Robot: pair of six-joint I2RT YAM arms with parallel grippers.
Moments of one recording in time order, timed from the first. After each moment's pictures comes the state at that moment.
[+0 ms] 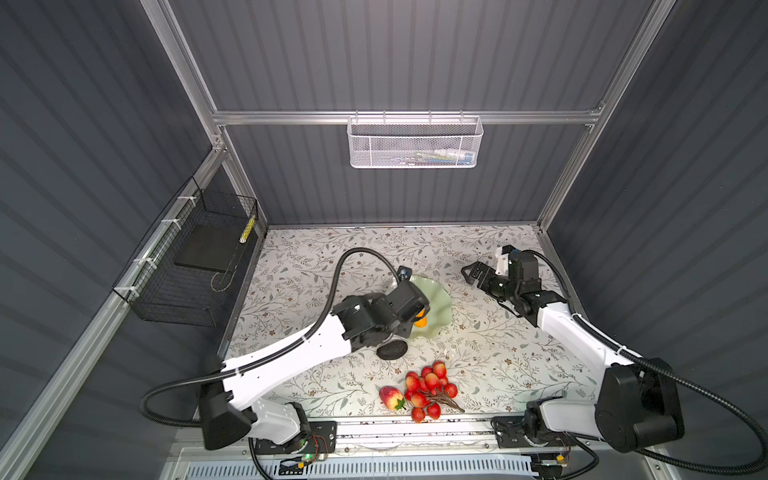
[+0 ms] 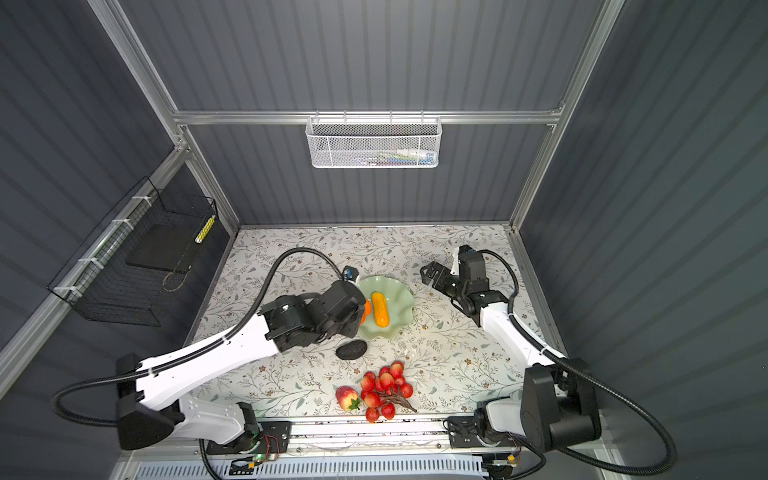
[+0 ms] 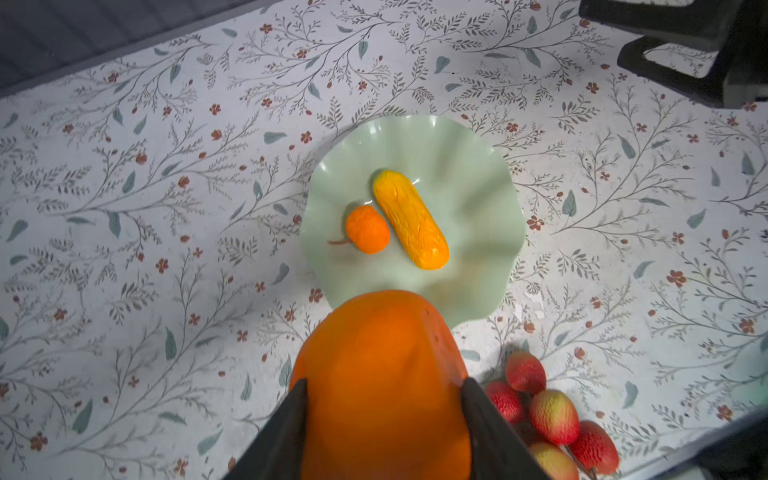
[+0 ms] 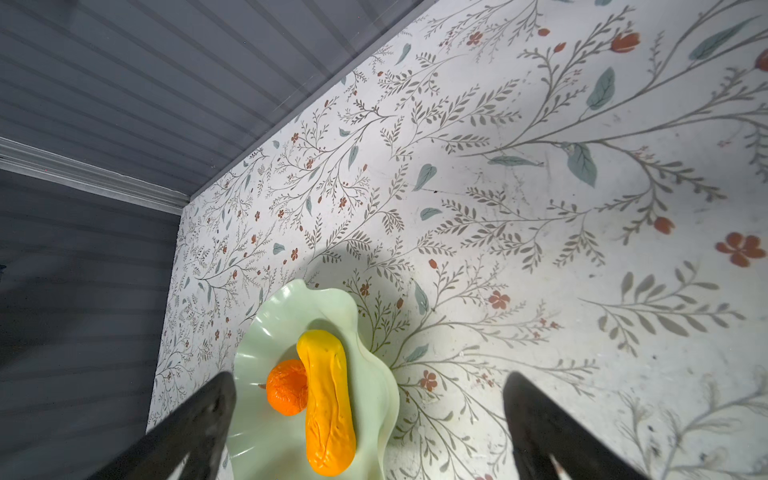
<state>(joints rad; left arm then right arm) -1.06 1.48 1.41 -0.92 -0.43 -0.46 0.17 1.29 0.81 -0.13 -0.27 0.65</state>
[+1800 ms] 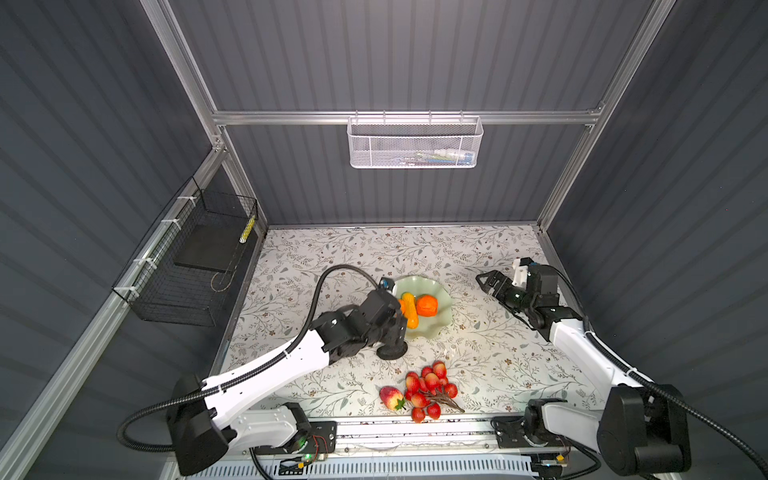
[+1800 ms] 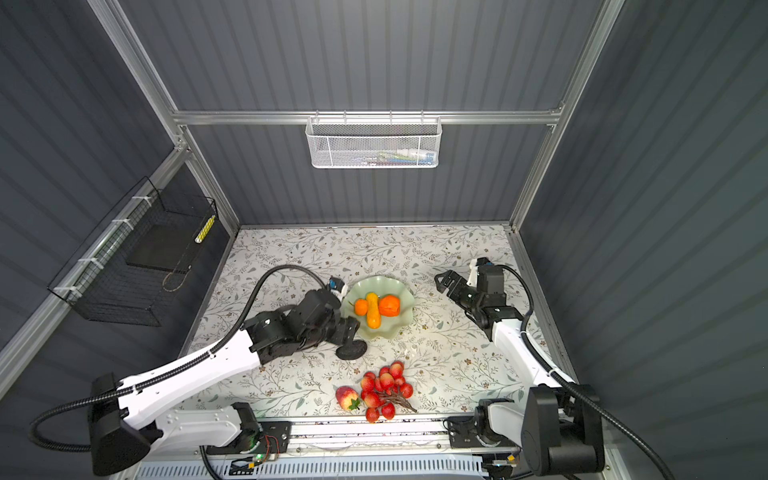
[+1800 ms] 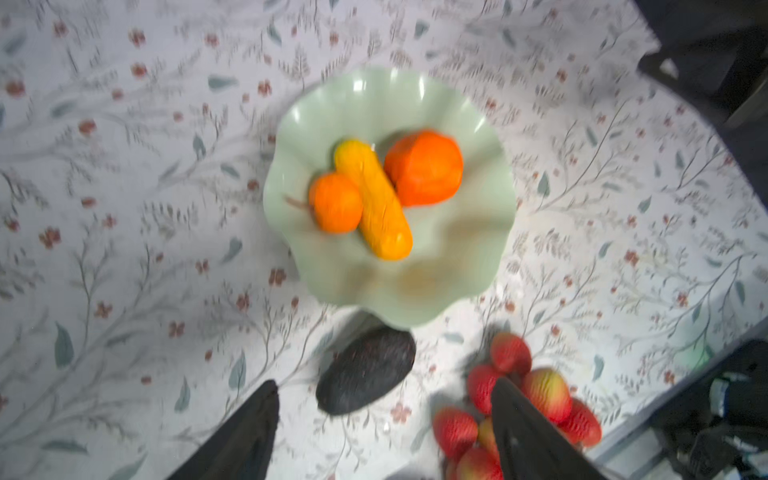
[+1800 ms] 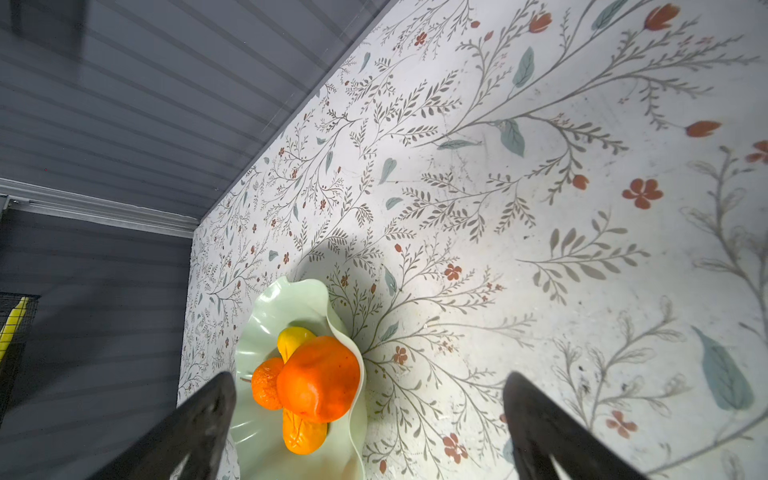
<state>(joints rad) -0.98 1.16 0.96 -0.72 -0.18 -0.53 0.04 1.20 0.69 -0.11 -0.36 0.67</state>
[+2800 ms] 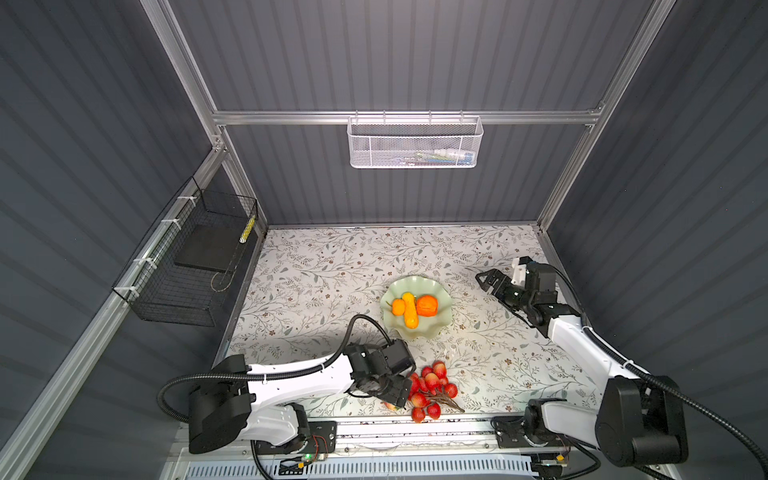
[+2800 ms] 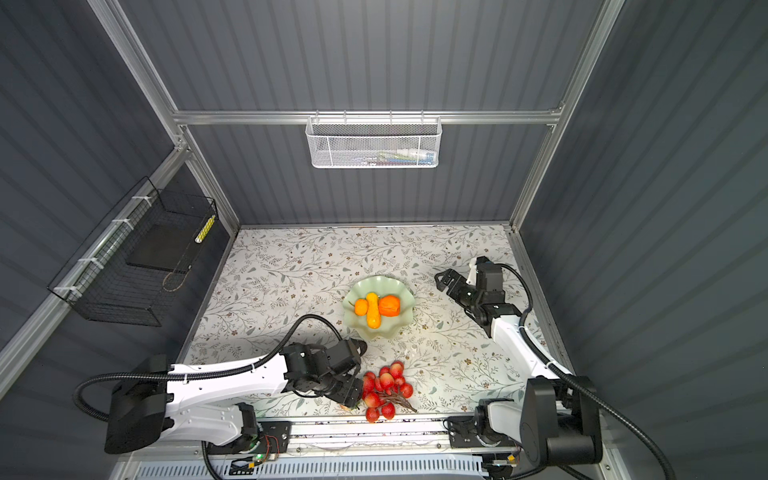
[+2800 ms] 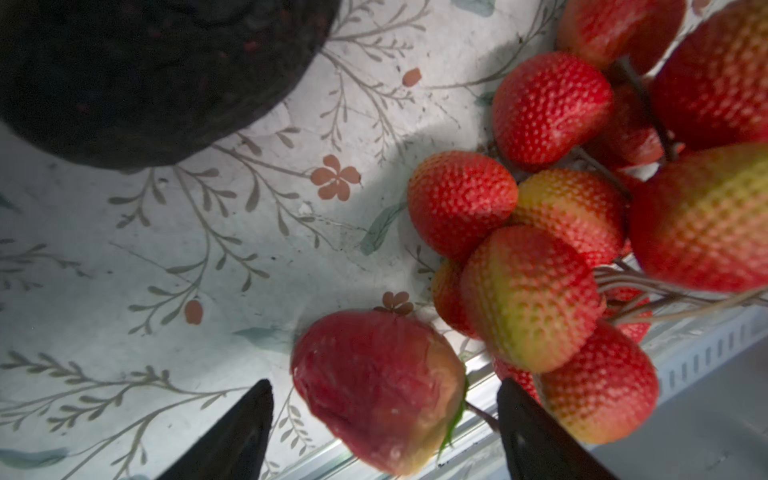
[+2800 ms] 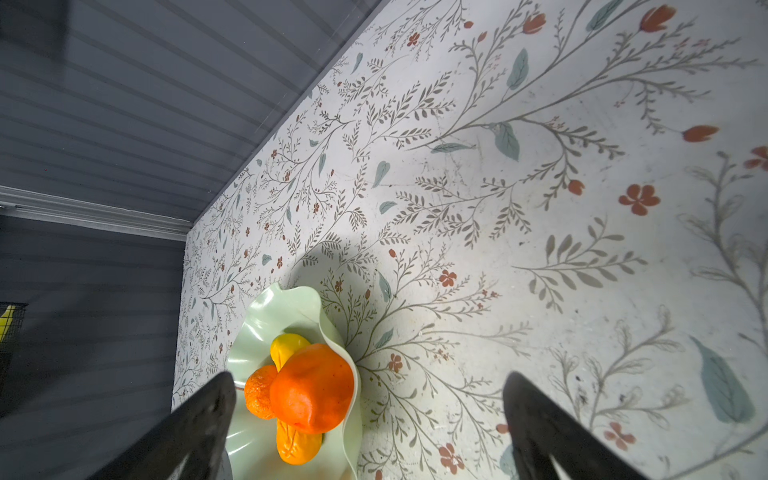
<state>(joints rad) -1.22 1.36 0.77 -0.71 0.06 -0.74 0.04 1.24 0.71 -0.10 -0.36 0.67</state>
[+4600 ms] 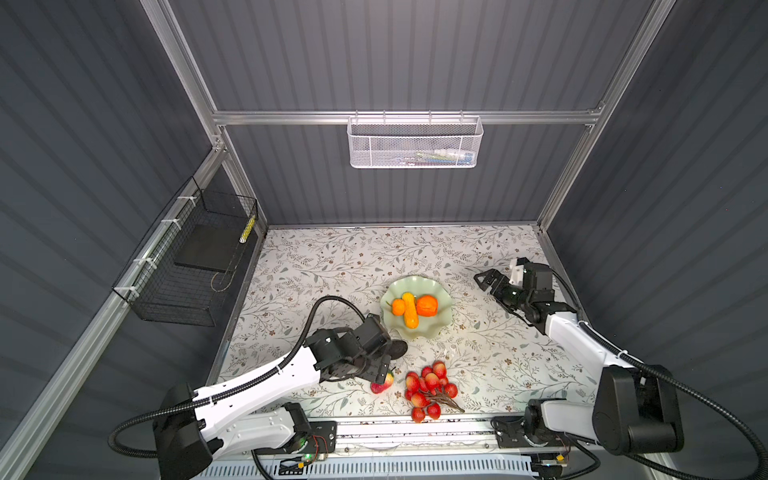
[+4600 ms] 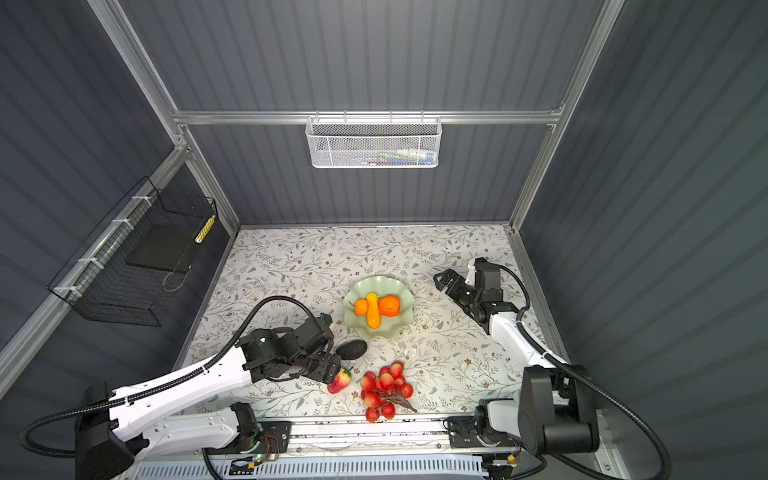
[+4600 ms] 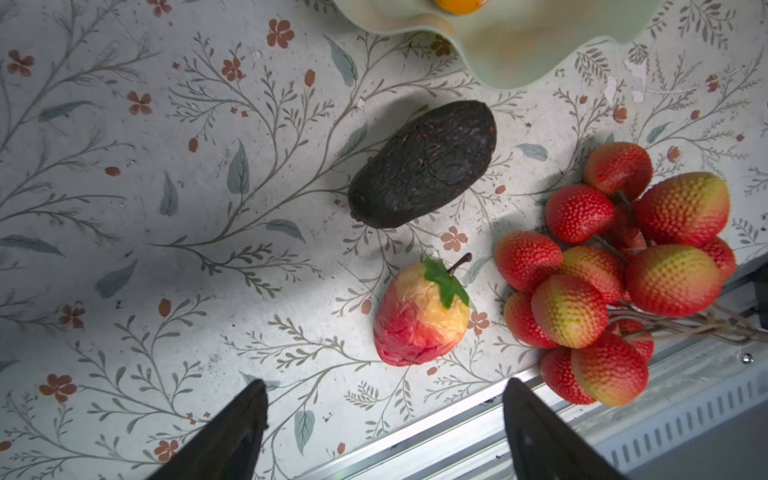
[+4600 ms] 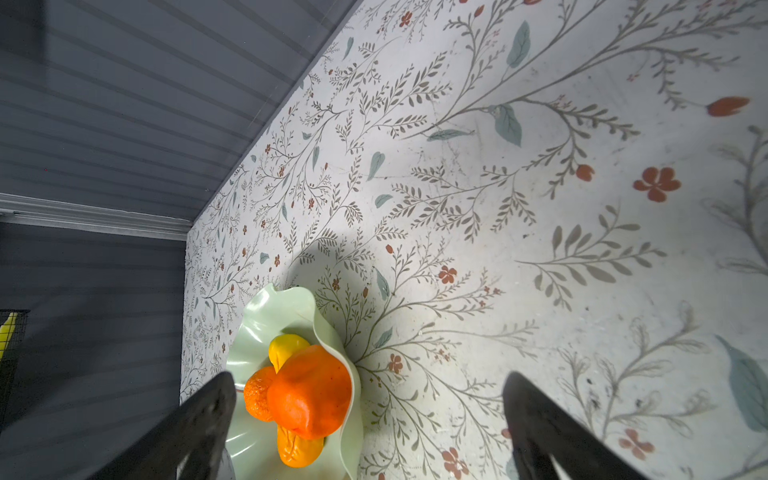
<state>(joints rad) -1.05 1.12 0.85 -0.94 -0.09 -0.62 0.04 1.29 0.71 -0.08 -0.38 0.70</state>
